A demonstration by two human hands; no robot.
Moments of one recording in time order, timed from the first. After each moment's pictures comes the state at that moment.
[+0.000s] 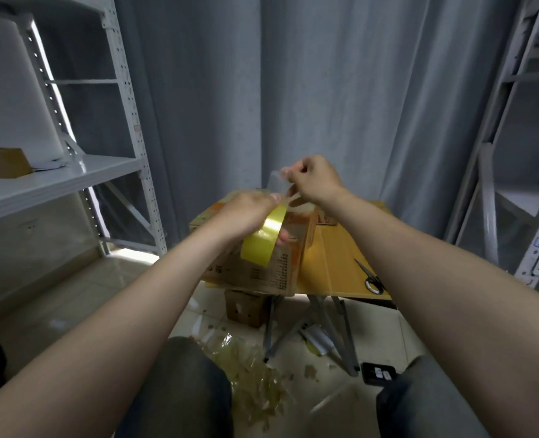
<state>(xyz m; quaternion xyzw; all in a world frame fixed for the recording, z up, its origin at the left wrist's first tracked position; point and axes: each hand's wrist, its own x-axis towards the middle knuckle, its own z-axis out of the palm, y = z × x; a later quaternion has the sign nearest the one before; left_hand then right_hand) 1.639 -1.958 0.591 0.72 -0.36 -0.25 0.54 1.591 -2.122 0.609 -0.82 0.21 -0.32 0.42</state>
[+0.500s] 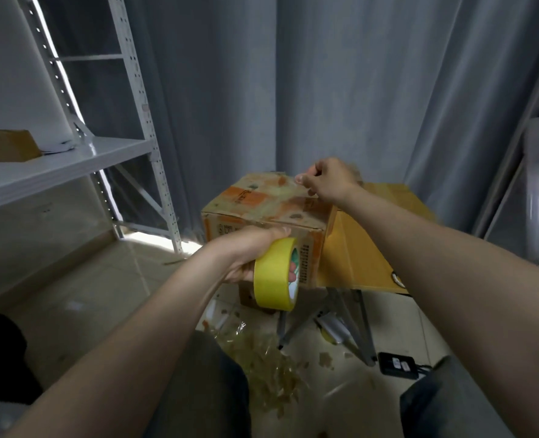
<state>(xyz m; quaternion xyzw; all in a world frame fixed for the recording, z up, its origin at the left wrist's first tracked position) 1.656 -1.945 0.548 0.73 -0.22 -0.43 0.48 1.632 -2.160 0.568 -0.86 0.25 -0.27 0.35</state>
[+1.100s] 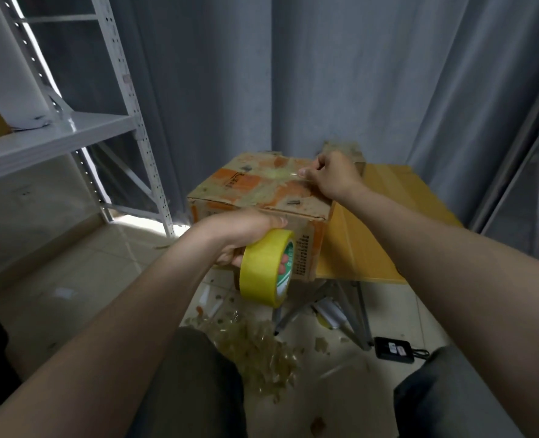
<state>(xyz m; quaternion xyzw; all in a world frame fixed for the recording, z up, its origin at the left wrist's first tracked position) 1.683 -1.969 0.542 0.77 -0.23 -0.43 0.42 1.655 -2.195 0.527 -0.87 0.31 -0.26 0.27</state>
